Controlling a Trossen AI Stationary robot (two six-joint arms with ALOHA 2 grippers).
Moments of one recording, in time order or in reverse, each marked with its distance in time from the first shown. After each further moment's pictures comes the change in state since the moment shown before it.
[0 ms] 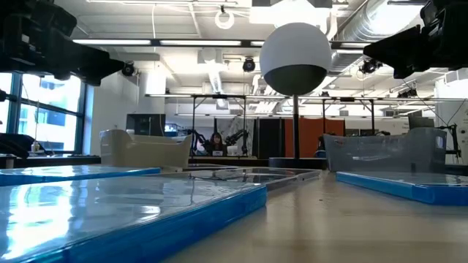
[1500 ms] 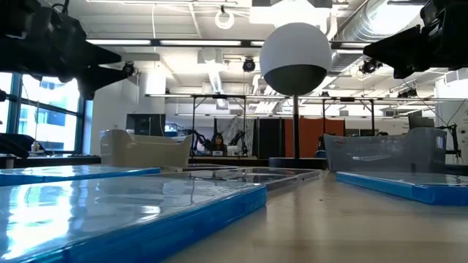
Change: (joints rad) left arm 0.000 0.000 0.000 0.014 -0.197 -0.352; right arm 0.000 0.000 0.000 0.000 0.000 0.000
